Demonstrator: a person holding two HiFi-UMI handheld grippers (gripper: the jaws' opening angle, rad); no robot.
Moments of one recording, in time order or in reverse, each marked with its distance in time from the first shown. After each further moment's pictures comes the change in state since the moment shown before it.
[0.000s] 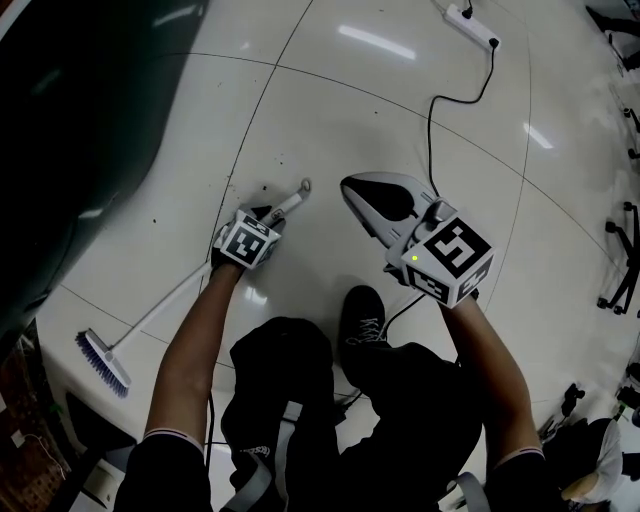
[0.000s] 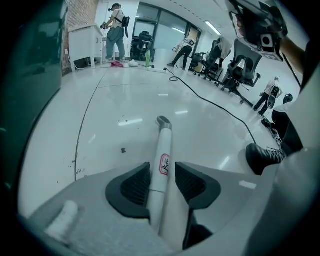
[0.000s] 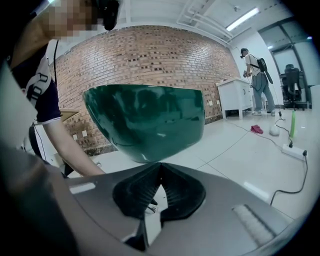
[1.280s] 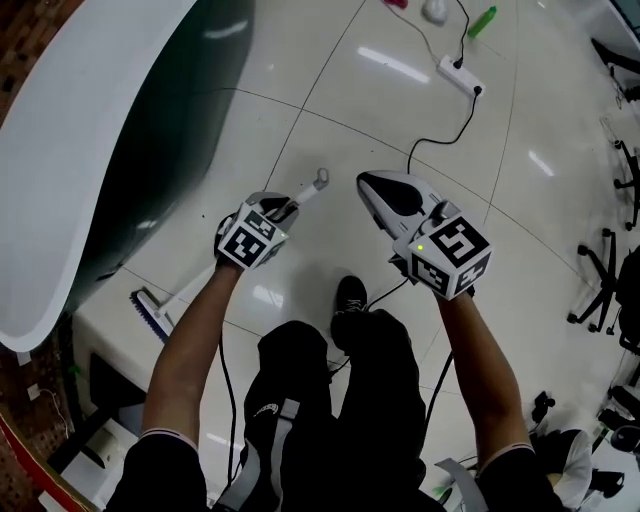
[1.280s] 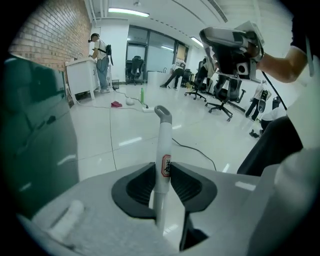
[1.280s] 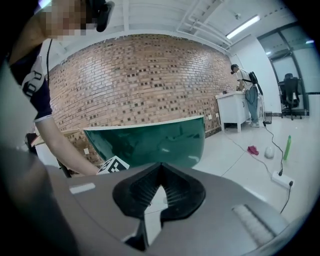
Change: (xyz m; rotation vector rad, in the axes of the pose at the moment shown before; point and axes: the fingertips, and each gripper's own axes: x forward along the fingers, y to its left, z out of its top) left arm -0.253 -0.043 0.176 0.106 -0.173 0.013; right arm -0.084 0.021 0.206 0.026 -0.040 -0.021
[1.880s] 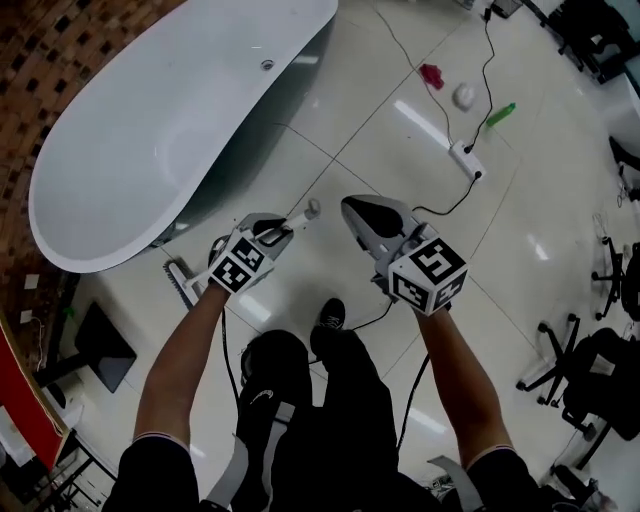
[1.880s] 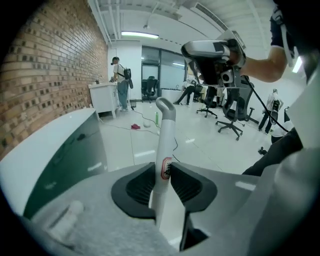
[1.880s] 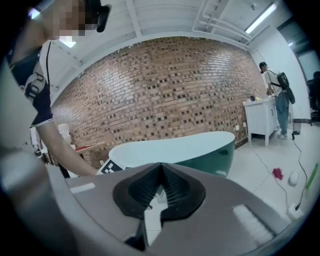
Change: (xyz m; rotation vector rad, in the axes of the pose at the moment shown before) left arm -0.200 -0.014 0.107 -0.066 -0.137 0.169; right arm -0.026 0.078 0.189 -0.068 -0.012 0.246
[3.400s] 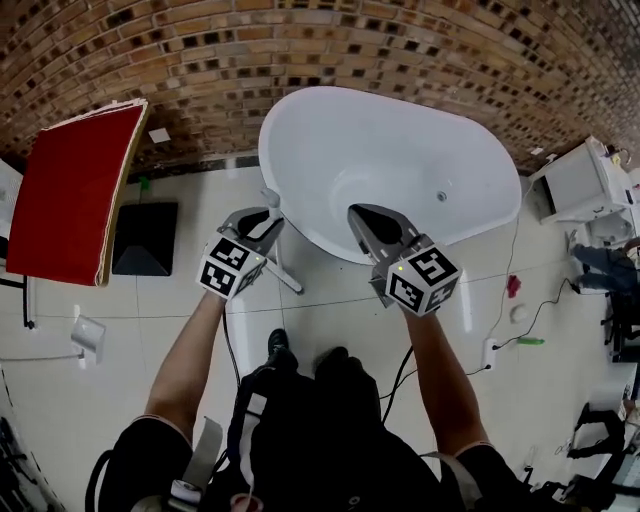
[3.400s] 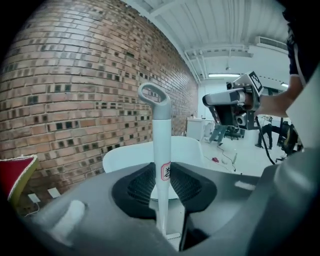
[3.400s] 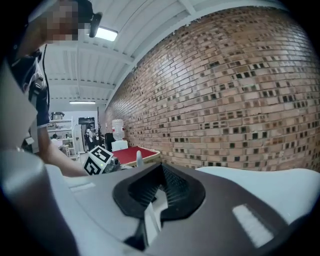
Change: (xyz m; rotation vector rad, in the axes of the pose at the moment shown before) left arm -0.556 0.114 -0.144 -0.567 -0.333 0.866; right arm 0.266 0.419 0.206 -0.314 0.049 0.656
